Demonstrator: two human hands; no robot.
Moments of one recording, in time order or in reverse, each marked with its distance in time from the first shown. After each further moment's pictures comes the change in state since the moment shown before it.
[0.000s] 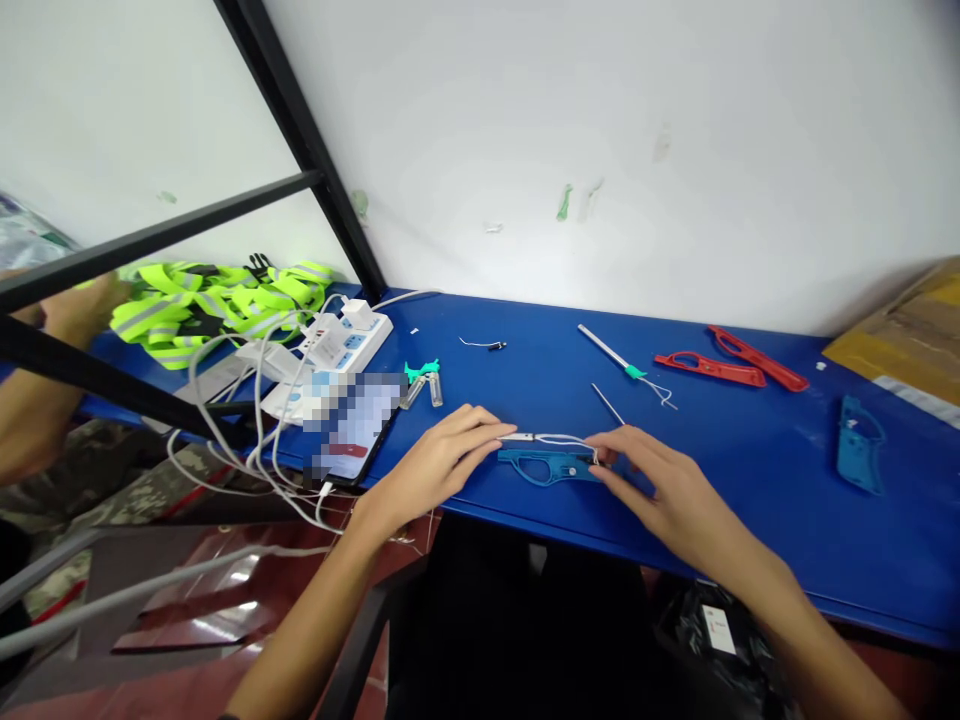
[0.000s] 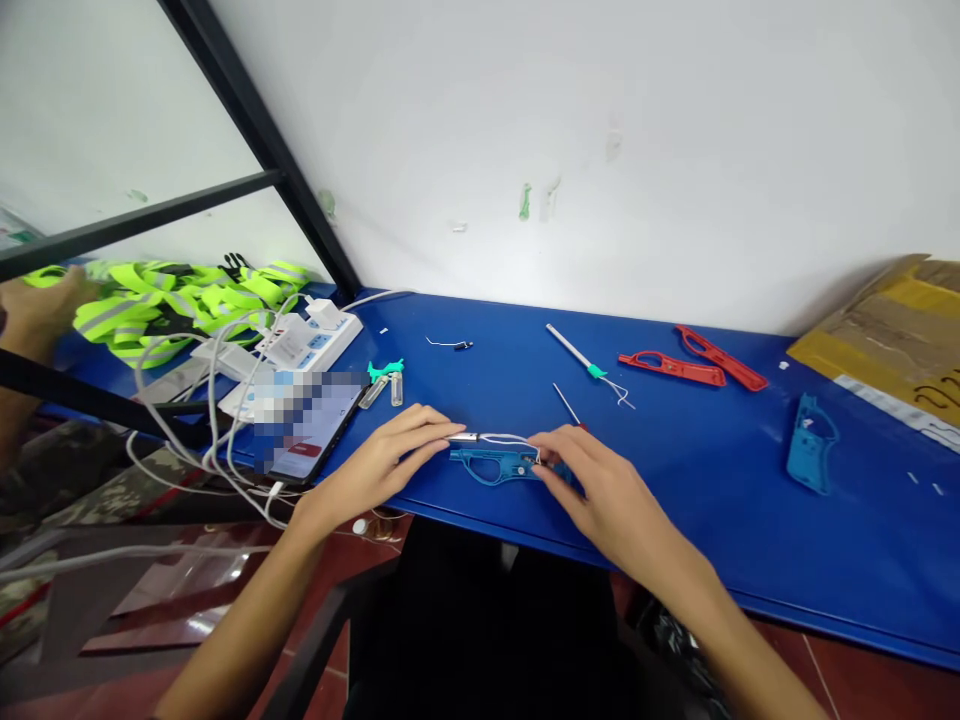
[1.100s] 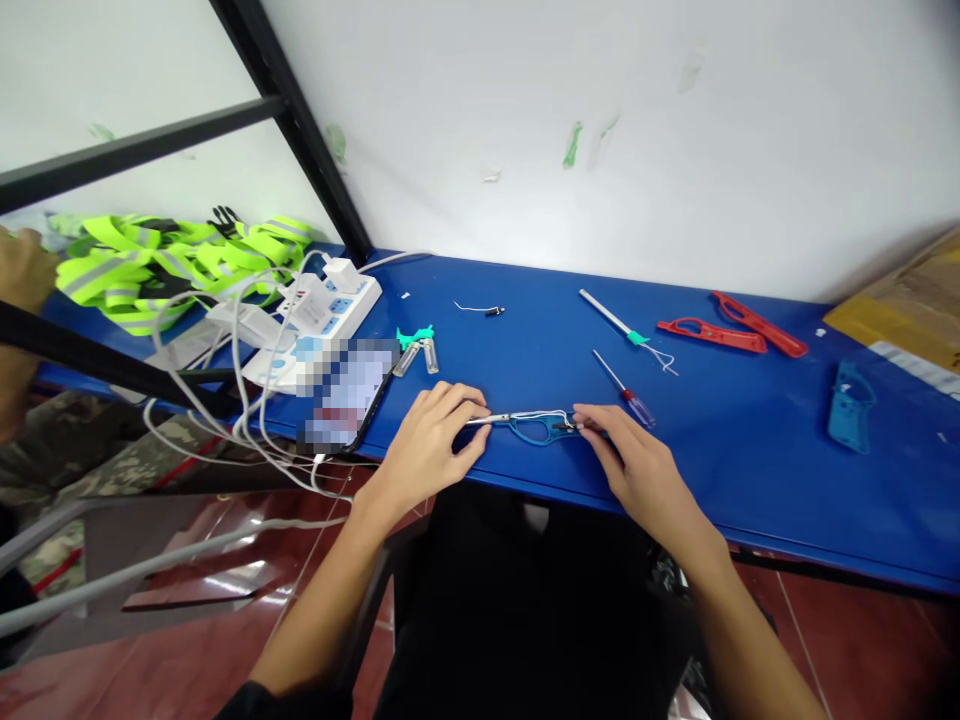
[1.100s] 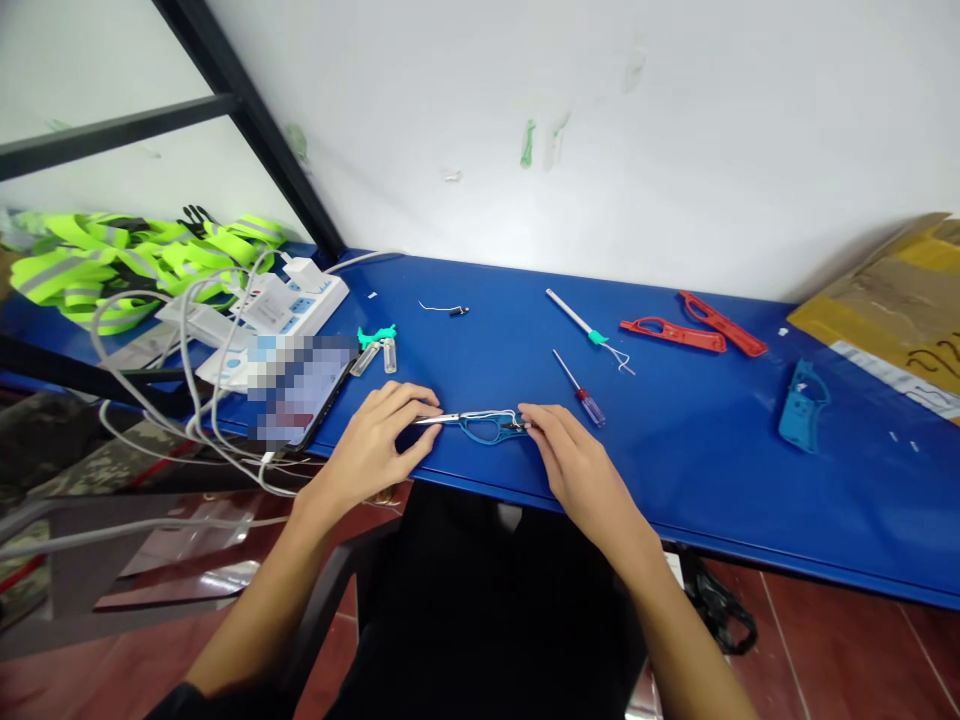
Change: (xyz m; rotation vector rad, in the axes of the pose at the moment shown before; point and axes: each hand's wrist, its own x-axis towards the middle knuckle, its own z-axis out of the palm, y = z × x) left_hand -0.027 -0.002 0.020 0.276 0.110 -0.107; right_hand -0.021 -0.002 0.052 -0.004 0.124 0.046
